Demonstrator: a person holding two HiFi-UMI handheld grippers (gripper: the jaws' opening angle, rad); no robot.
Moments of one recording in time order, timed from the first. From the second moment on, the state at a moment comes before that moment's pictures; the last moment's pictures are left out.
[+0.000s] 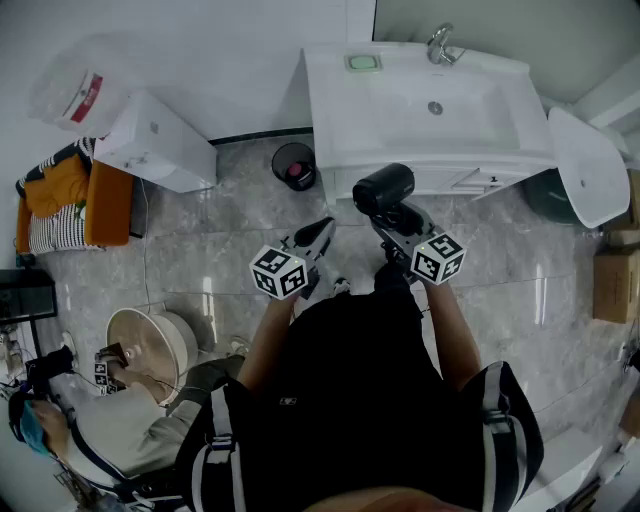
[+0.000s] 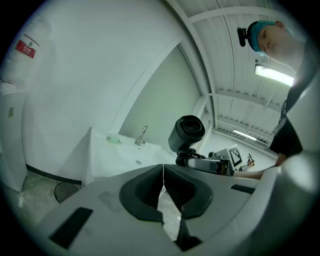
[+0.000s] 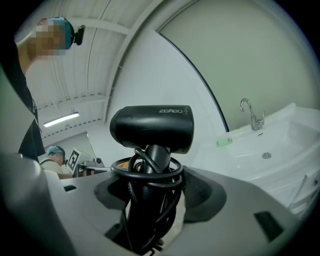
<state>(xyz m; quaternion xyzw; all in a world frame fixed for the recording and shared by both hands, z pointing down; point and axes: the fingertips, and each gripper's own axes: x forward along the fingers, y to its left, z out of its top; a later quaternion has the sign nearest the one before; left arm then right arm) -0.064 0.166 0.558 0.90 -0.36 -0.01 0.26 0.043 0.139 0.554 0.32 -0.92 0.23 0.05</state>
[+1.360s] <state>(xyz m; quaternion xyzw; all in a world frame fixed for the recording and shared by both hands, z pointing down) -0.040 0.107 0.549 0.89 -0.37 0.01 0.27 0.067 0.082 0.551 0.30 -0.92 0.24 0.06</state>
